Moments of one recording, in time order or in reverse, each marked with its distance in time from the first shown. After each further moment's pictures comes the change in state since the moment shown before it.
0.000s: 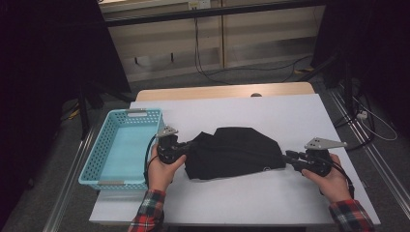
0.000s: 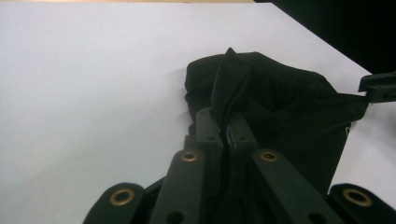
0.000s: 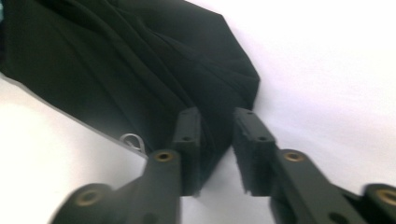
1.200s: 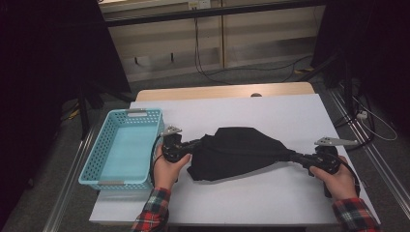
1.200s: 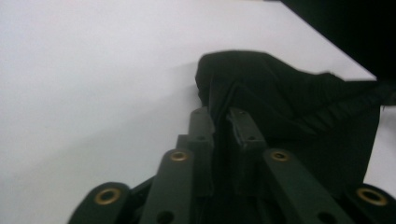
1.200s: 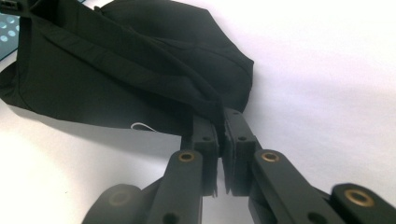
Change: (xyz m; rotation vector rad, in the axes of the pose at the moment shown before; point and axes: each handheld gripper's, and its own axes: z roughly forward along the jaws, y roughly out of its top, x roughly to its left) left arm 0.006 -0.003 0.022 -0.002 0.007 -0.067; right arm -0.022 -0.007 -0.008 0.021 0.016 0.179
